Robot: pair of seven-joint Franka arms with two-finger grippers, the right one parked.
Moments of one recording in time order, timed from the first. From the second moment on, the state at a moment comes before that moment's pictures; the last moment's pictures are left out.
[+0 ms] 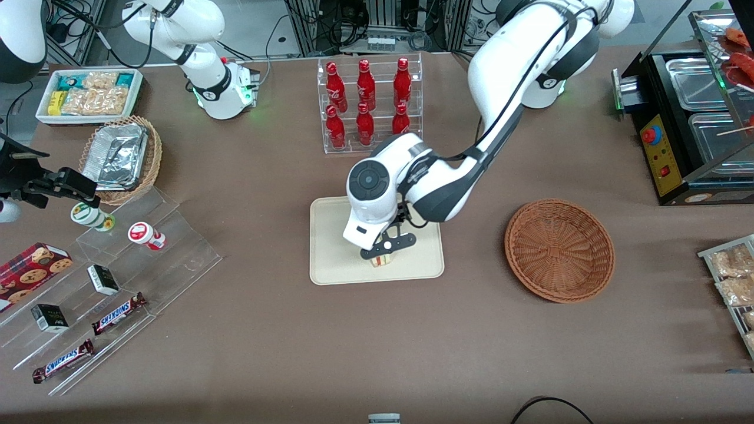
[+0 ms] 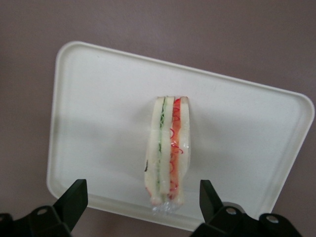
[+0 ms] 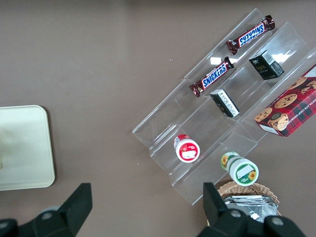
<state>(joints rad) -0.54 0.84 -0.36 -1.07 0.22 1.78 -1.11</state>
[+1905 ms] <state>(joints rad) 0.04 0.03 -0.19 -1.68 0.04 1.48 -0.05</state>
